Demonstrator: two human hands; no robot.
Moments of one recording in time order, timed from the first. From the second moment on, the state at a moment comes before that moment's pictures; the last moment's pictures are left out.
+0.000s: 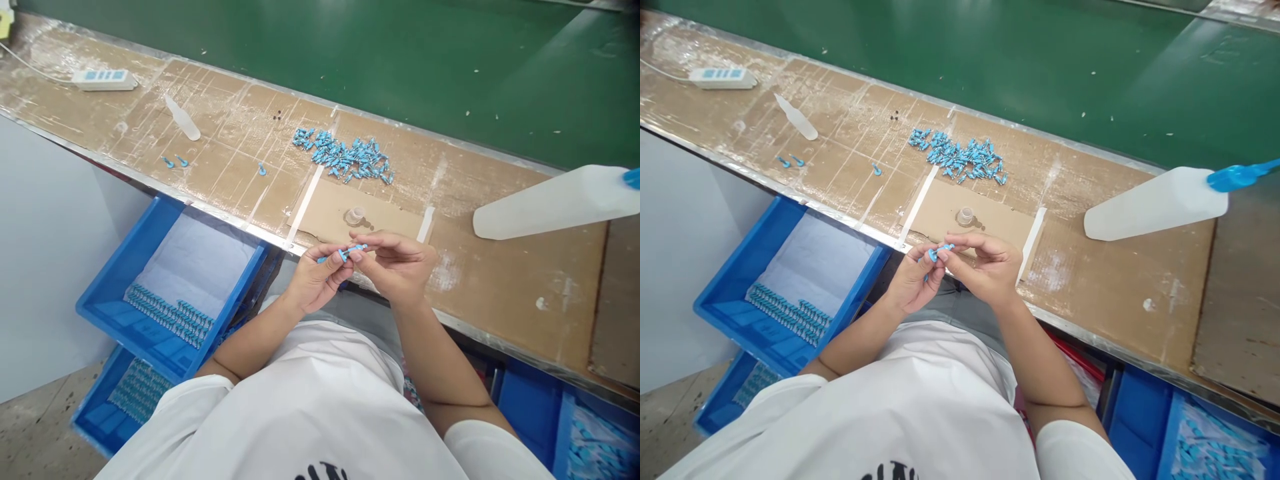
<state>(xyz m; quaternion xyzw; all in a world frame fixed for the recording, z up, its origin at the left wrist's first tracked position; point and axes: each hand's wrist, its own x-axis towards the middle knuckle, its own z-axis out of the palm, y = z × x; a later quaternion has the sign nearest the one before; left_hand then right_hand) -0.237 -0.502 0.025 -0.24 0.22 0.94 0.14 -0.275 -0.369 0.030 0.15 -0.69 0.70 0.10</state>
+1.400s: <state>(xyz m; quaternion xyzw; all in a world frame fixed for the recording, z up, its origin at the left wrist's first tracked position) -0.233 -0.529 0.054 -0.15 0.17 0.96 0.15 -0.272 -0.419 0.058 0.18 -0.62 0.76 0.12</state>
